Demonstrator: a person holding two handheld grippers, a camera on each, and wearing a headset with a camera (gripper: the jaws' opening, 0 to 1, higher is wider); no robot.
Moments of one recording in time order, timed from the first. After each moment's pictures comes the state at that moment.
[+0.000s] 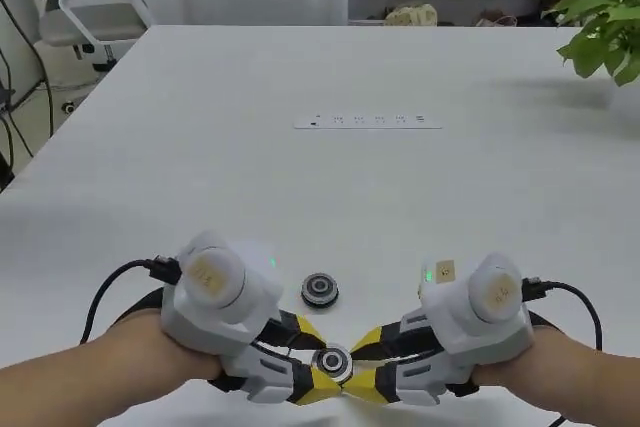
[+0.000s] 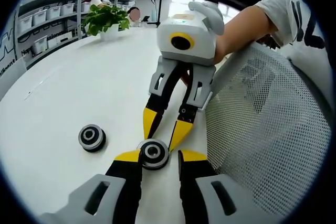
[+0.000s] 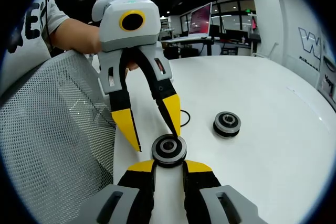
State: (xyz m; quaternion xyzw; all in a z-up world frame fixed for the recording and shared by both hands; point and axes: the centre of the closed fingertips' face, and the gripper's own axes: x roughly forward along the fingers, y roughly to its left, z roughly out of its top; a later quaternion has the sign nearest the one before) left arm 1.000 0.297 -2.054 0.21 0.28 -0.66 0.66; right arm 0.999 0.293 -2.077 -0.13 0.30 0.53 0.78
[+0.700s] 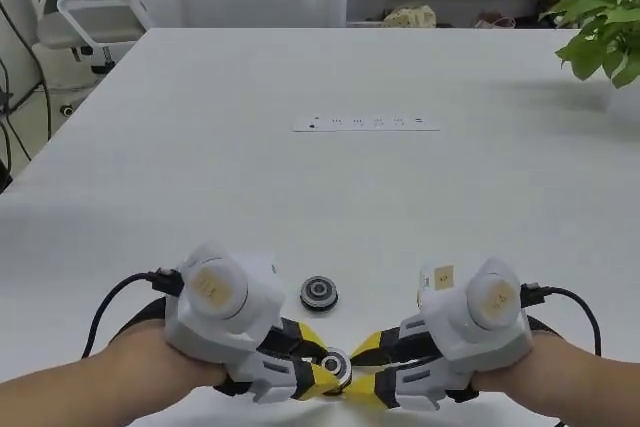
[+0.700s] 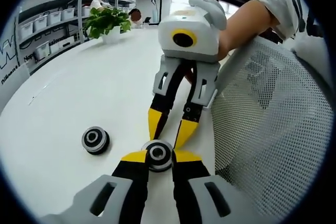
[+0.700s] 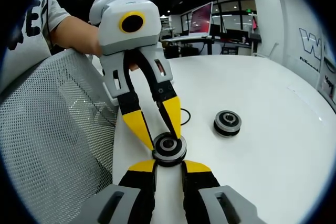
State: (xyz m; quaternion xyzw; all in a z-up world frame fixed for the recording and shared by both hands) left arm 1.004 0.296 -2.060 0.23 0.26 -0.65 0.67; right arm 0.999 0.293 -2.078 -0.13 0.30 0.53 0.78
